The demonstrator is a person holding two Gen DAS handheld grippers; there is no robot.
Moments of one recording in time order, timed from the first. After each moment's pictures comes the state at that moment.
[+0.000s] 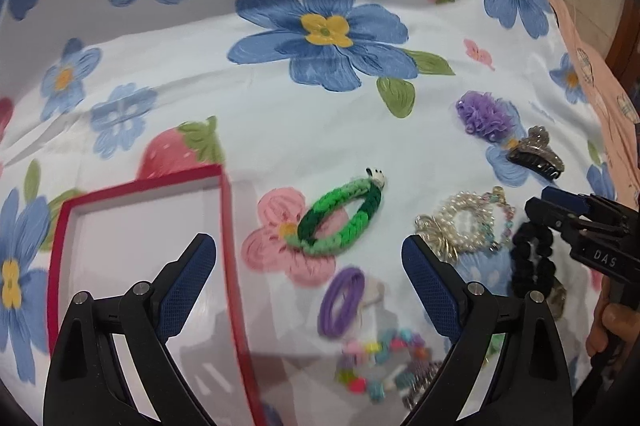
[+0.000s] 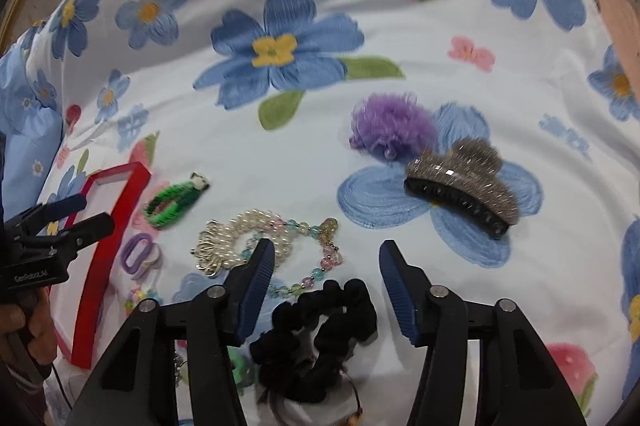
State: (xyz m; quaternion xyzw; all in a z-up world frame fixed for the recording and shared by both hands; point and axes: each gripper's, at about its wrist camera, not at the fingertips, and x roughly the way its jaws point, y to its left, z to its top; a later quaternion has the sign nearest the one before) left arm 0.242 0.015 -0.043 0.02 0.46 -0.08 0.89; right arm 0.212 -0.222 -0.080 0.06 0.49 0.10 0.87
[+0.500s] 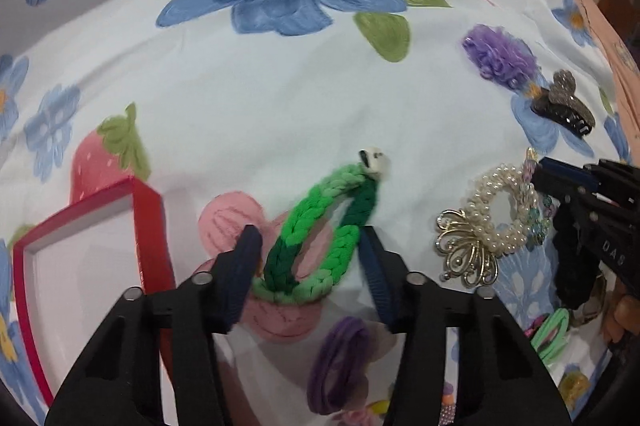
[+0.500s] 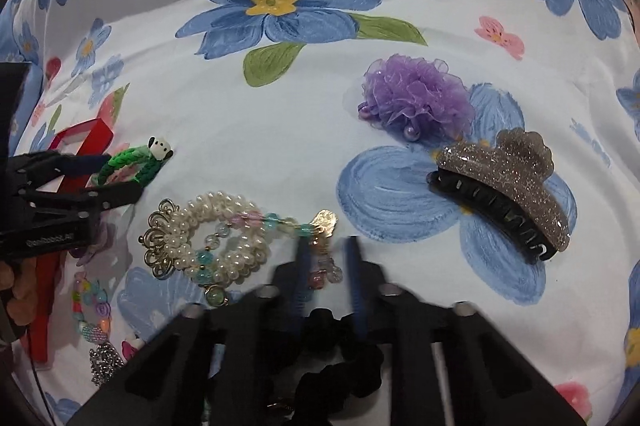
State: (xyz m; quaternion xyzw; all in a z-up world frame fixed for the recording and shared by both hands) left arm 0.286 -0.016 -0.093 0.08 0.51 -0.12 0.85; right arm 0.235 -0.203 -0.119 -0.01 0.52 0.10 0.85
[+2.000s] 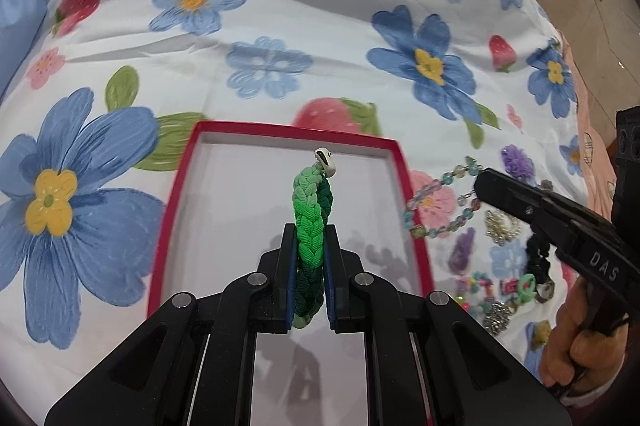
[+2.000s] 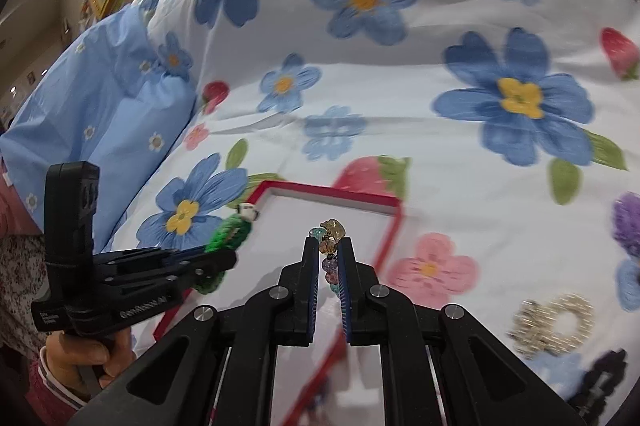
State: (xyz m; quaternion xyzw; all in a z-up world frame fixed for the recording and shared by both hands) left arm 0.179 0.201 -0.038 -0.13 0.45 -0.04 0.88; right arm 0.210 0.011 -0.027 0.06 0.43 0.31 0.84
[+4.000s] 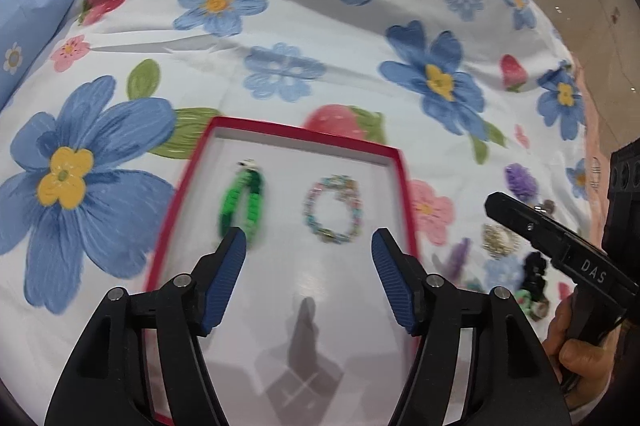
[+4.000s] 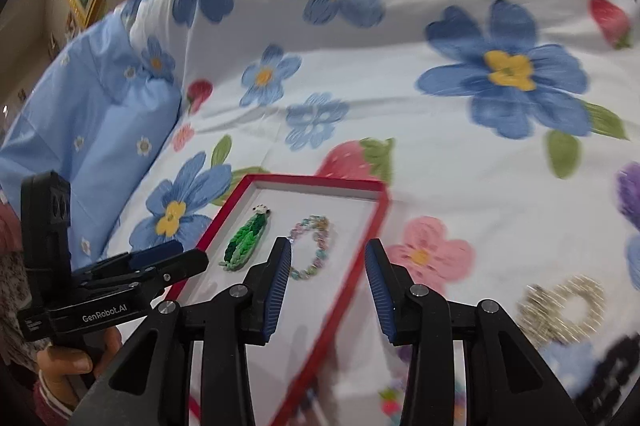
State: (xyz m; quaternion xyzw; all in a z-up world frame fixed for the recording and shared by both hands) left arm 0.159 0.185 -0.028 -0.16 0.43 -0.01 0.89; right arm 0.212 -0.019 -0.038 0.09 0.45 0.28 0.84
